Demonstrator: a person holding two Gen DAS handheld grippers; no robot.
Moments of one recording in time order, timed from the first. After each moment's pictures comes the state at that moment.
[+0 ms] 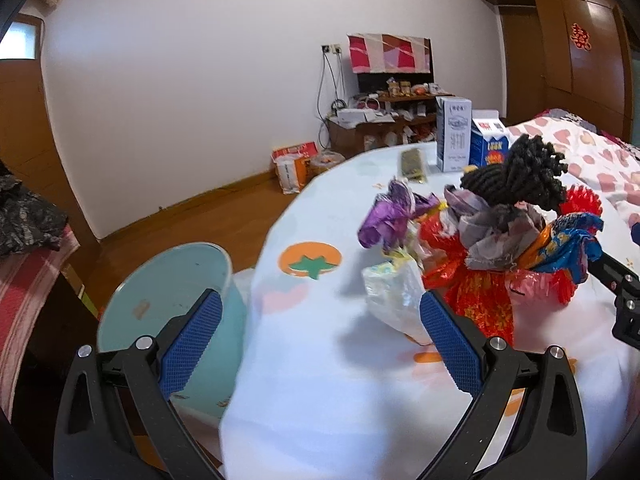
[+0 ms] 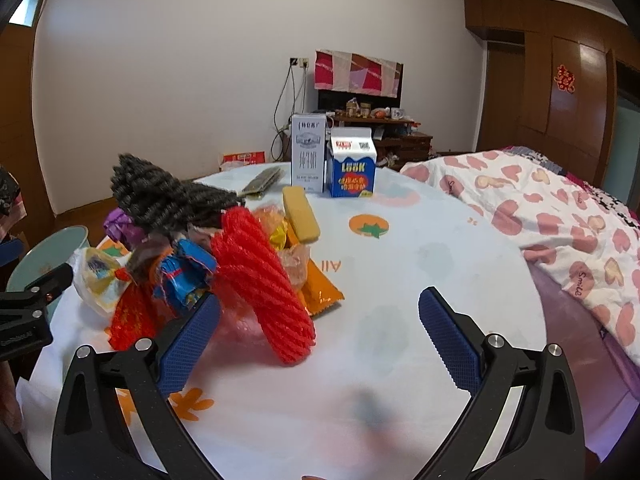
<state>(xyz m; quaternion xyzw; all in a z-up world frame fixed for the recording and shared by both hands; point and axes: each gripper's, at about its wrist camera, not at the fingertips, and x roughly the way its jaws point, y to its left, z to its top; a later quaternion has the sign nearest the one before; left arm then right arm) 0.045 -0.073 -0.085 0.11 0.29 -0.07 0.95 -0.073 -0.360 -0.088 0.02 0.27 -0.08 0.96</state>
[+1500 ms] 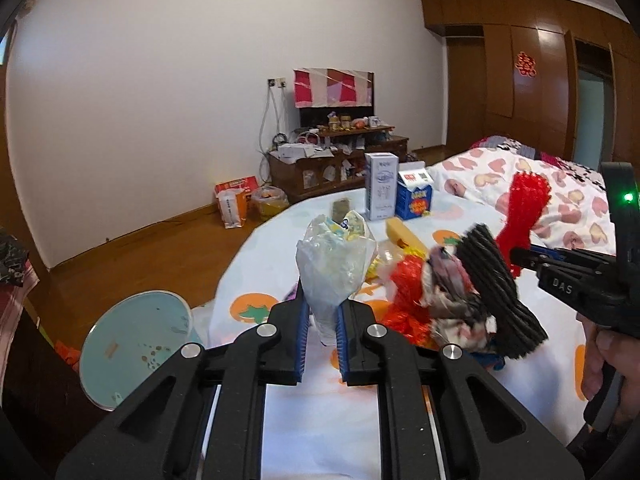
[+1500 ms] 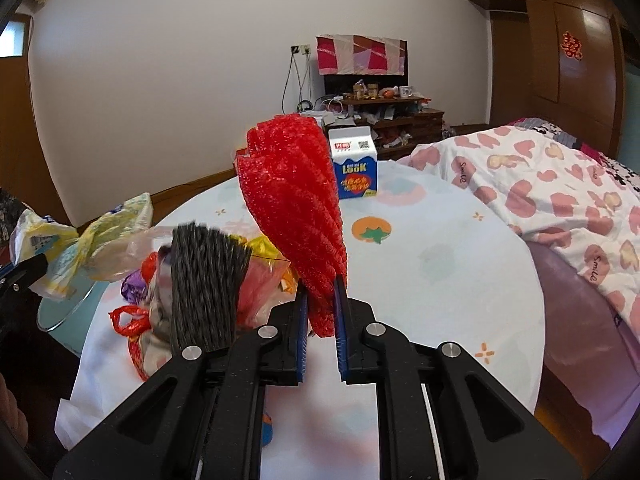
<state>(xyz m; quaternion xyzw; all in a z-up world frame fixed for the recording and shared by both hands) -0.003 -0.073 -0.021 0.07 0.24 -0.18 0.95 -0.069 -0.383 -0.050 0.07 0.30 -0.05 0.95</state>
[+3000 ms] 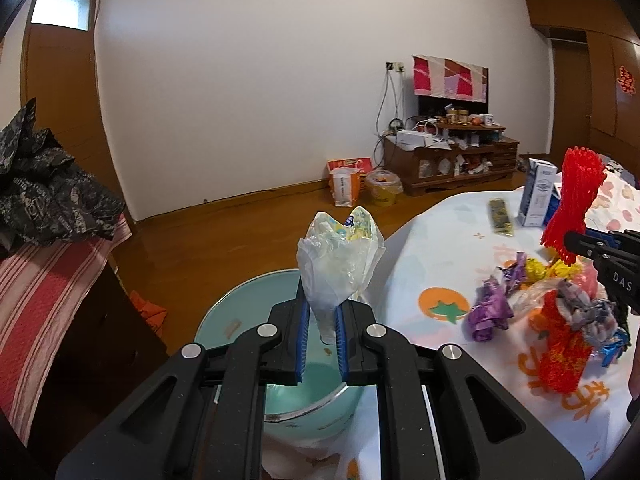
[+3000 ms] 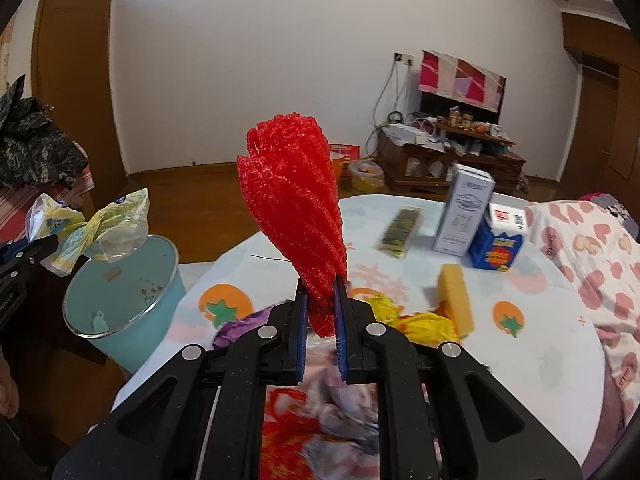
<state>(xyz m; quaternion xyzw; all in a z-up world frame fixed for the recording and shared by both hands) 0.057 0.053 -0.031 0.05 0.27 0.01 0.96 0.027 -0.245 -0.031 -0.04 0.30 0.09 0.95</state>
